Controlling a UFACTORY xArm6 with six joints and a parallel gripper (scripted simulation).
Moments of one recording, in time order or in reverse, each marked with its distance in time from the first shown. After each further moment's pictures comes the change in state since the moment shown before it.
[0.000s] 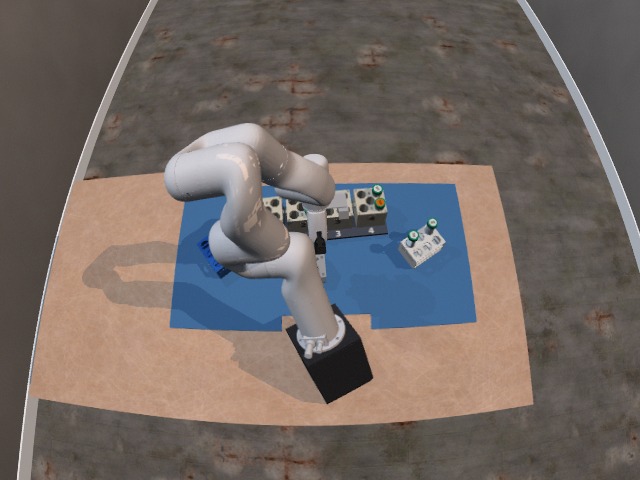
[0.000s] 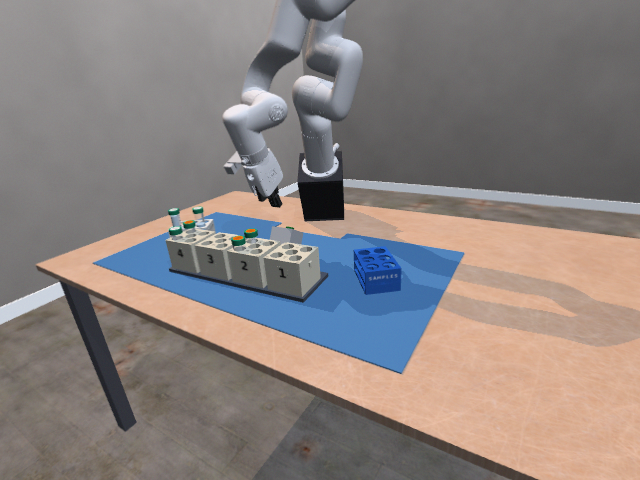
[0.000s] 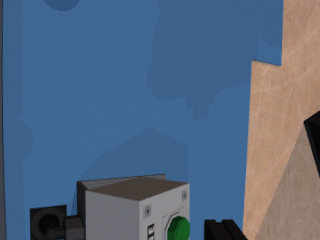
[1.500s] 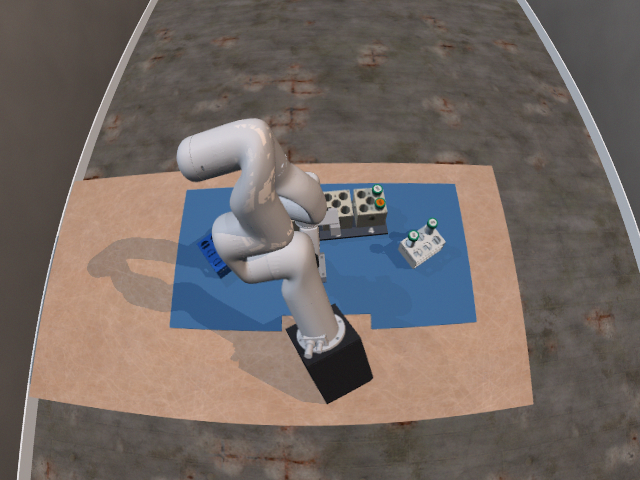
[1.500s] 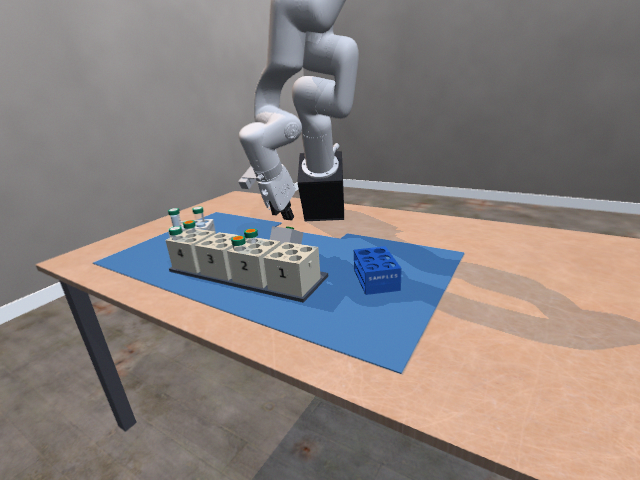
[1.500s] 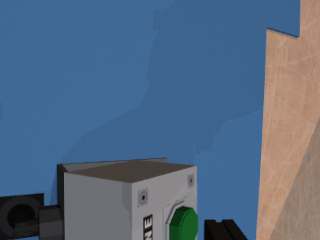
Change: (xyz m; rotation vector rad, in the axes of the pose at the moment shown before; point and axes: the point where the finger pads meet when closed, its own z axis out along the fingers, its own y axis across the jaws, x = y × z) arm -0.023 0.001 0.050 0.002 0.002 0.001
